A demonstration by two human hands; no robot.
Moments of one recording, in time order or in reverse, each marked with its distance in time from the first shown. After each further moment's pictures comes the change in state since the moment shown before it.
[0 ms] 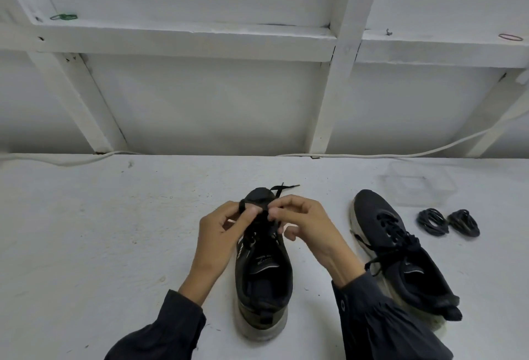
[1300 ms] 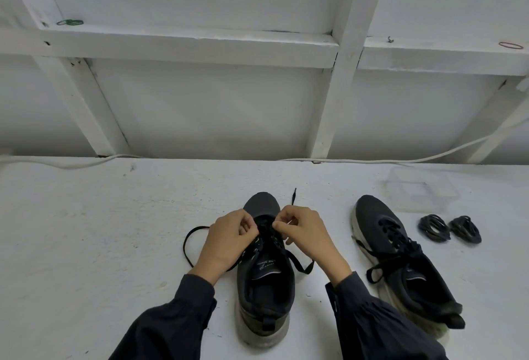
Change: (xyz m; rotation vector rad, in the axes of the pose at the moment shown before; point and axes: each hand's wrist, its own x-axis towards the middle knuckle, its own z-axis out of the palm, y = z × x) left_hand 0.027 -0.042 0.000 0.587 -0.172 -0.111; right_hand 0.024 0.028 -0.005 -0.671 0.153 -0.105
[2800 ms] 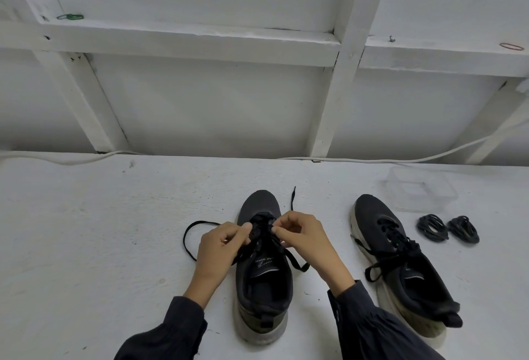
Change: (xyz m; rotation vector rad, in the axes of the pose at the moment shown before) left_hand -0.031 -0.004 0.003 -0.436 0.145 -0.085; right_hand -0.021 -0.001 0.002 0.259 -0.028 0.052
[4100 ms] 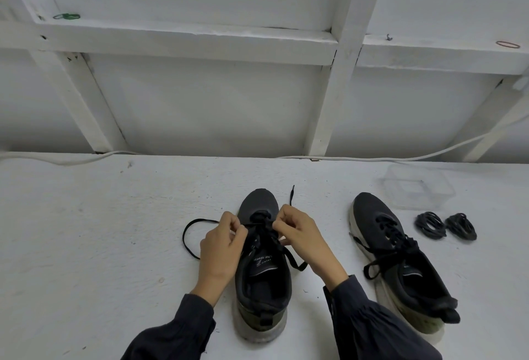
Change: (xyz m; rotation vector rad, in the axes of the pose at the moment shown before) left_hand 0.002 -0.003 0.008 0.366 0.076 0.075; right_hand 0.003 -0.001 0.004 -0.002 -0.040 0.001
